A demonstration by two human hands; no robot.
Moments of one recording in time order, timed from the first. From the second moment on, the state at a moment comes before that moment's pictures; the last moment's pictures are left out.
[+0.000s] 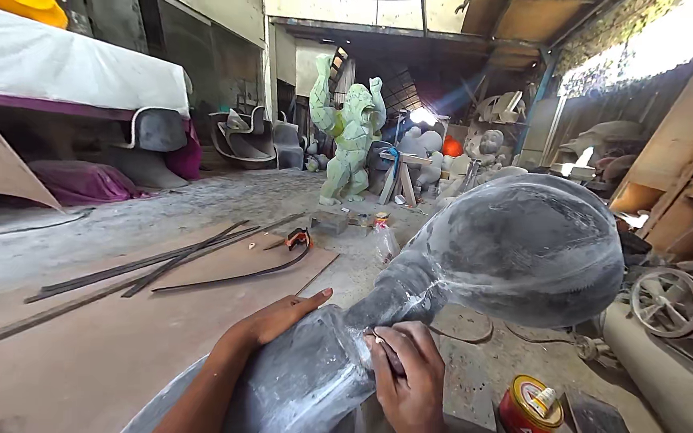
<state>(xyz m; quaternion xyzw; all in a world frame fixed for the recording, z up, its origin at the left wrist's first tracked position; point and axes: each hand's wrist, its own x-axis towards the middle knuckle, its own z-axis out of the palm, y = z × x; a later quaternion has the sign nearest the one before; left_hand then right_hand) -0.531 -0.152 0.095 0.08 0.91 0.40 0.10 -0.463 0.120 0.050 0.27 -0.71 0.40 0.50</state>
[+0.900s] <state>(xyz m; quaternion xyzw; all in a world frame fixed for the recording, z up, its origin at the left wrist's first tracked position) -0.536 -0.152 0.090 0.08 0.91 0.40 0.09 -0.464 0.117 0.042 0.34 -0.69 0.44 0.47</state>
